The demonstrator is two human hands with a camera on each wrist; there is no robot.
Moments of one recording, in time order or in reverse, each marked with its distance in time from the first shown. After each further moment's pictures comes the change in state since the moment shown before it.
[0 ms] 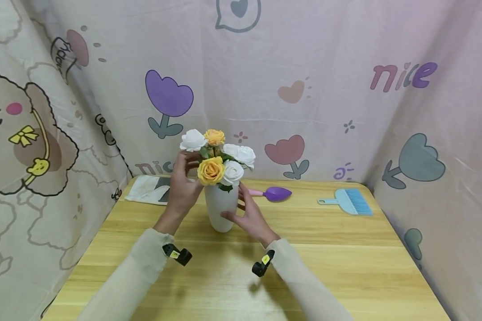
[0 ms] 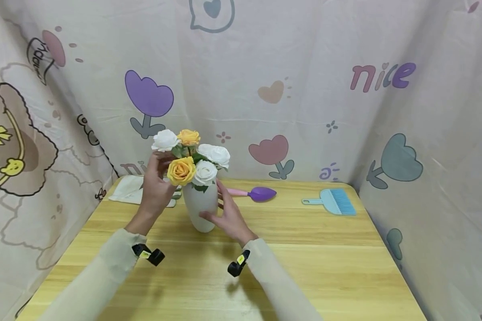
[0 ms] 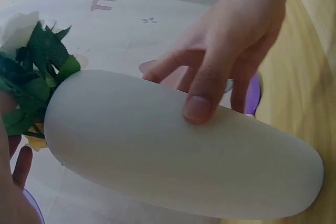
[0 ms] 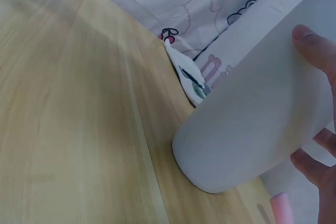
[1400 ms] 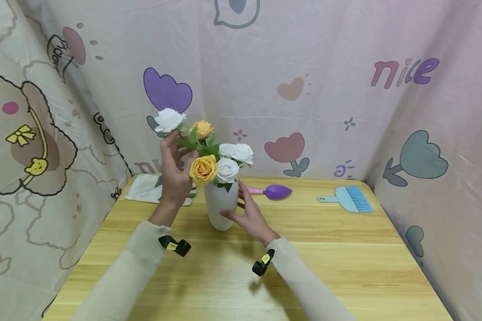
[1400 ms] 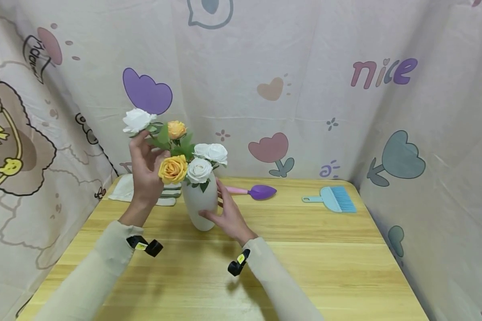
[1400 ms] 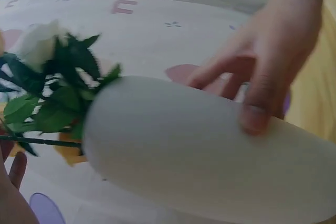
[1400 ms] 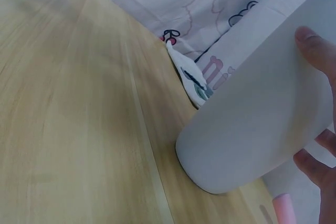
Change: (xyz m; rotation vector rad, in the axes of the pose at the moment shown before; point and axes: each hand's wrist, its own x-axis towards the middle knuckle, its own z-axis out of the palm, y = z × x) left_hand 0.022 0.015 -0.009 -0.158 0.110 0.099; right_hand 0.000 0.003 0.002 -0.012 0.002 -0.026
